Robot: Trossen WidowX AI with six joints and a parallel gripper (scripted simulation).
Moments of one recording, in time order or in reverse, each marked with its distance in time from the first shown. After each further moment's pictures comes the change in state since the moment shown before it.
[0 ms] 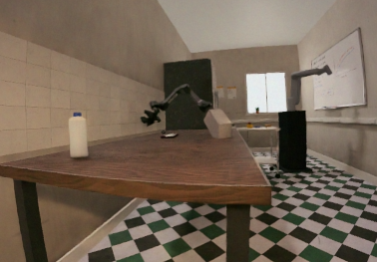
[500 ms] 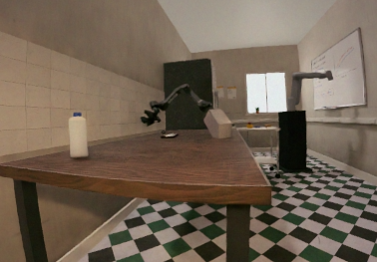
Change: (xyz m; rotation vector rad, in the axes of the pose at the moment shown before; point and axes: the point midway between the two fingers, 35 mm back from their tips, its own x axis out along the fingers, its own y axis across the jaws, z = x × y) arm 0.000 0.000 0.000 0.000 0.000 0.000
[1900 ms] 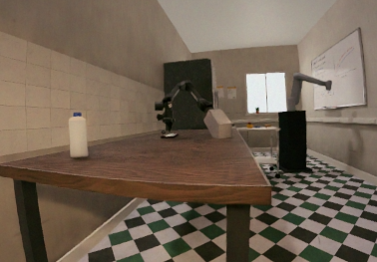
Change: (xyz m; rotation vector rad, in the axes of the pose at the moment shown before) arm -0.228 0.068 -0.262 -0.615 0.760 0.268
